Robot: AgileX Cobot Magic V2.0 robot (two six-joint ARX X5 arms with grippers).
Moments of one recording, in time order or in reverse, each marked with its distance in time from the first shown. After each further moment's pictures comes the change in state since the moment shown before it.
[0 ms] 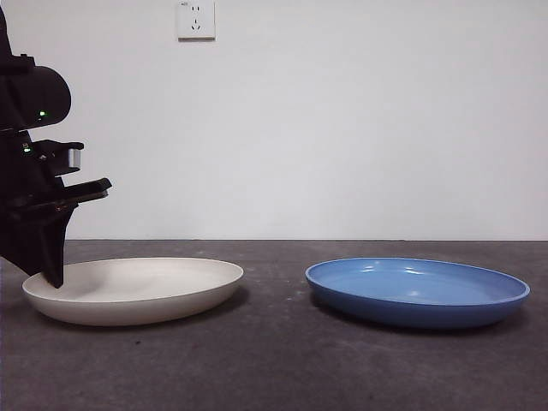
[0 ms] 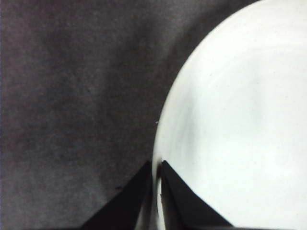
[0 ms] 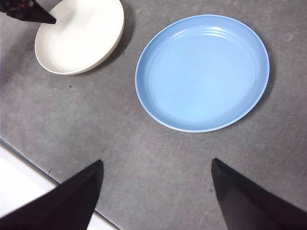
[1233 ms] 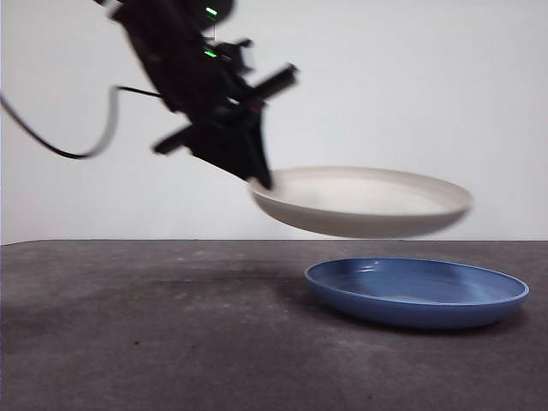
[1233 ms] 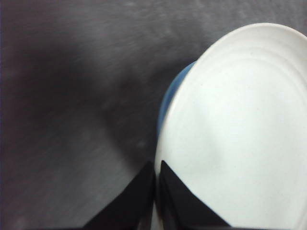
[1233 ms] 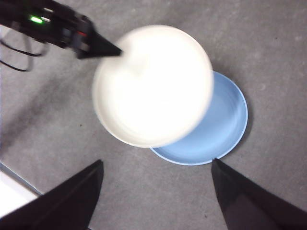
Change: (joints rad) left arm -0.462 0.079 0.346 0.057 0.052 -0.155; right arm 0.000 -0.011 0.204 -0.050 0.030 0.053
